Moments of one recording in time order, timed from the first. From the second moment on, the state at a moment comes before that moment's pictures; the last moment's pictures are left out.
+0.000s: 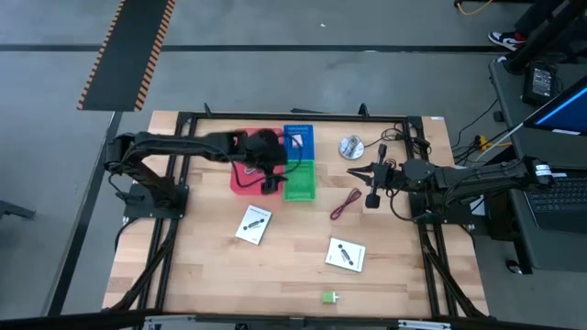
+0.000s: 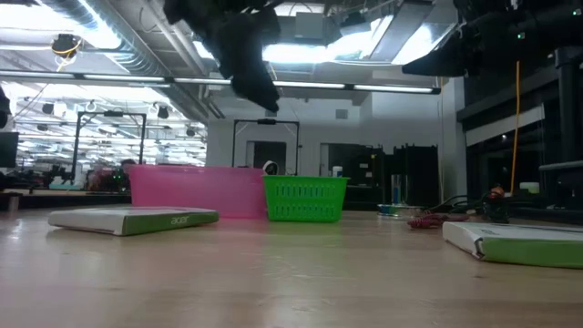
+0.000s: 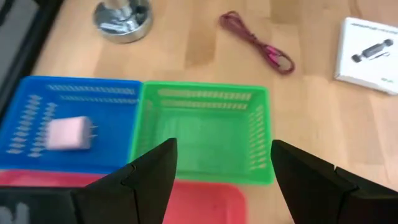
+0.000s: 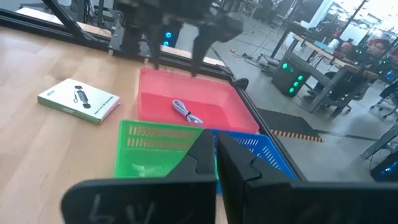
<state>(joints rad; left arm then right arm) 0.19 1.50 1.13 -0.44 0.08 0.06 0.03 0.74 0.37 0.20 0.32 -0.28</state>
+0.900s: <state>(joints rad) -0.15 1.50 0.96 0.08 -0.06 0.00 0.12 0.74 0.38 0.05 0.25 -0.08</state>
